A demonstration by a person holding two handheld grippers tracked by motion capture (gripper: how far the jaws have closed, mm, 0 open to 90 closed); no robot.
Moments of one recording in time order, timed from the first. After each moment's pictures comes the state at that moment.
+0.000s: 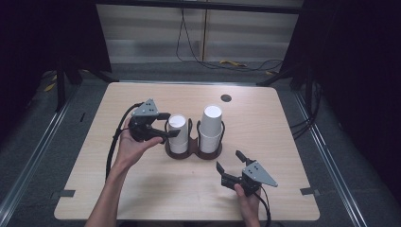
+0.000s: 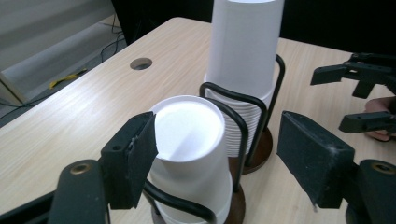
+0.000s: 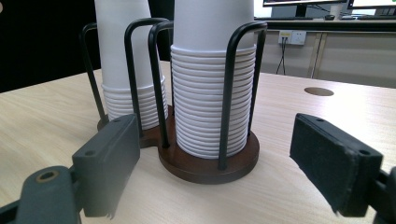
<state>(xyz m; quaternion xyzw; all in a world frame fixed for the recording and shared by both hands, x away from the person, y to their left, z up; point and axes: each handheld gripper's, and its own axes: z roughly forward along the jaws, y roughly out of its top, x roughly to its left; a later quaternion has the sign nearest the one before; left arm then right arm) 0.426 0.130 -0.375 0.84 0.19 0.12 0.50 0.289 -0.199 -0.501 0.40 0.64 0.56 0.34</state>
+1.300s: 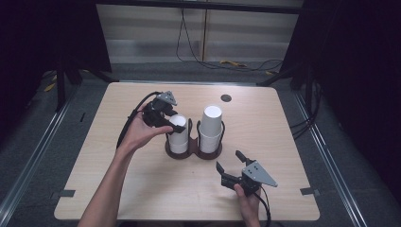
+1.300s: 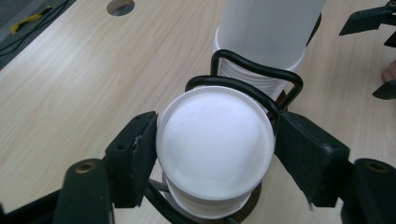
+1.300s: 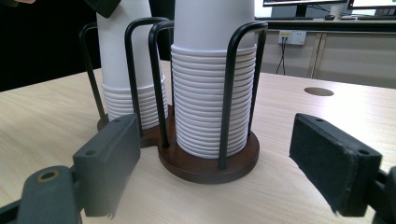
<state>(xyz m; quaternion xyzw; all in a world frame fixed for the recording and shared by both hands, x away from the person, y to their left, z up) 0.469 0.095 -0.369 0.91 0.17 0.07 0.37 0.289 -0.198 -0.501 0.40 0.65 0.55 0.34</state>
